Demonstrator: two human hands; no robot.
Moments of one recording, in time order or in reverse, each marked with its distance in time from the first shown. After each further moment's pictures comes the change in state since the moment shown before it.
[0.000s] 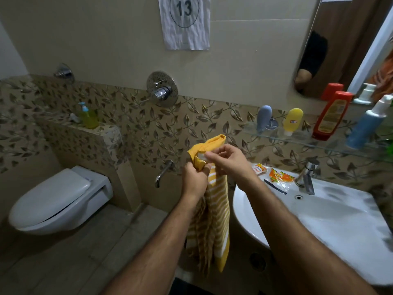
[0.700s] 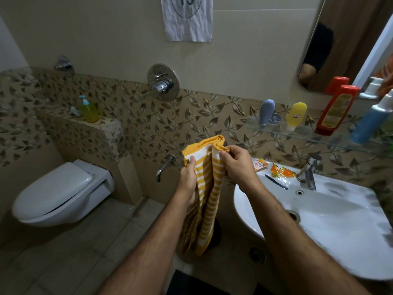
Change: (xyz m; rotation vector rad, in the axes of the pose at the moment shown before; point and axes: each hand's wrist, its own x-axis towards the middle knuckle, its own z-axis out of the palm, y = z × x) left_hand 0.002 -0.014 -0.017 -0.378 -0.150 -0.371; right_hand -0.009 0.014 0.003 -0.216 0.180 -0.040
